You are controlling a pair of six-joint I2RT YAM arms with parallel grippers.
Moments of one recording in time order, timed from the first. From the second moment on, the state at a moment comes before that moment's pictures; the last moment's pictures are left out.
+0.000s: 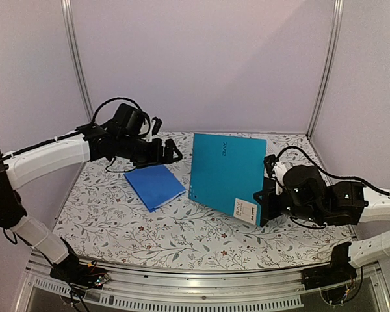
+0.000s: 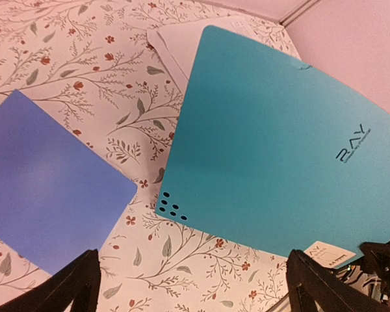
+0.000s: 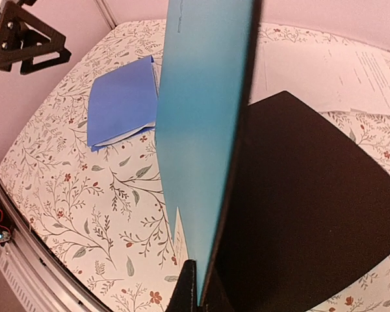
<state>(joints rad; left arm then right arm) -0.70 1.52 1.26 -0.48 0.12 -0.57 1.14 0.99 0.74 -0.39 0.42 0.59</state>
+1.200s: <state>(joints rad) -0.58 1.35 1.14 -0.78 -0.01 -0.50 1.64 1.60 1.07 -0.66 0.57 0.24</state>
